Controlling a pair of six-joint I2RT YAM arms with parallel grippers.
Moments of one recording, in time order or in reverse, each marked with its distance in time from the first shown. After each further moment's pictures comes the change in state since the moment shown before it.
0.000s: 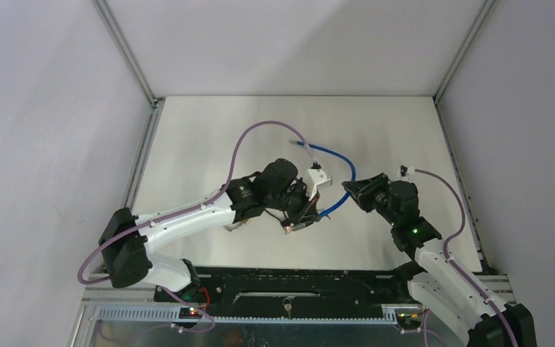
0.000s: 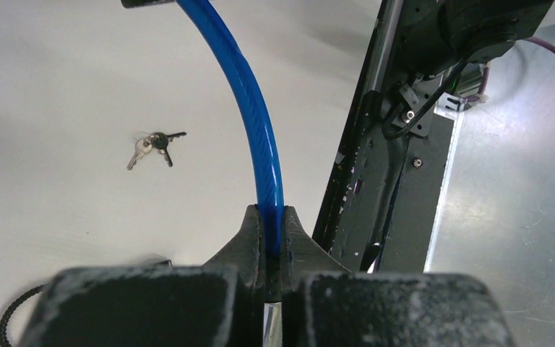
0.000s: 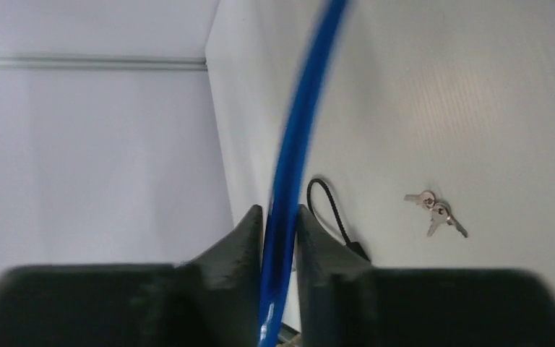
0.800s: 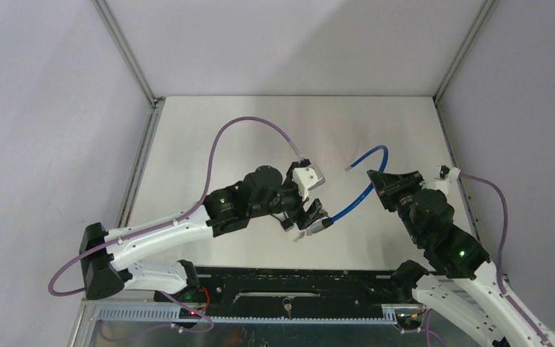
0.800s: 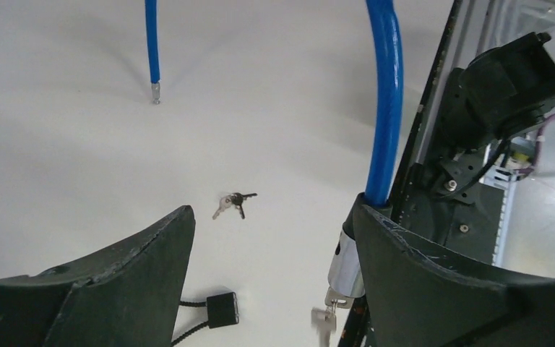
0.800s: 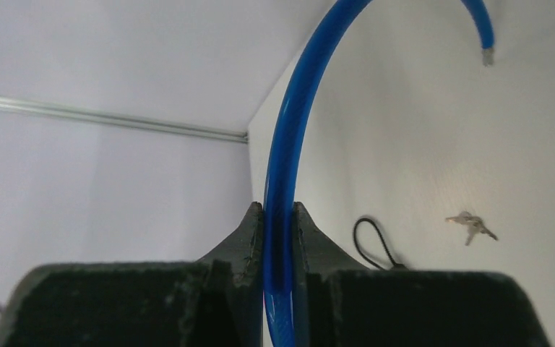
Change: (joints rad) left arm -0.085 -0.189 -0.038 0.112 -0.277 0.063; right arm 0.282 -0.270 0.363 -0.490 0.517 -0.010
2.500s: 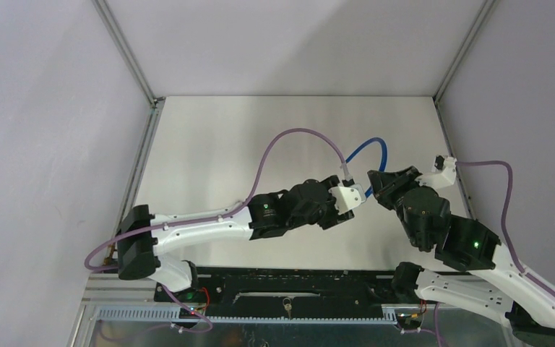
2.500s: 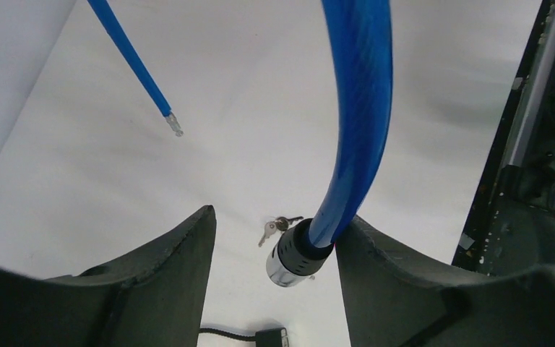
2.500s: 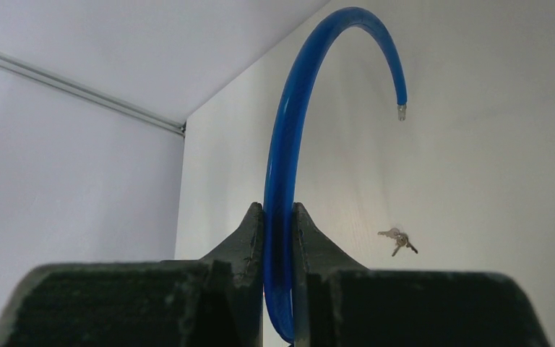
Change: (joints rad) left arm -0.163 0.276 0.161 0.038 -0.293 0.231; right arm 0.385 0.159 0.275 -0.264 0.428 -0.174
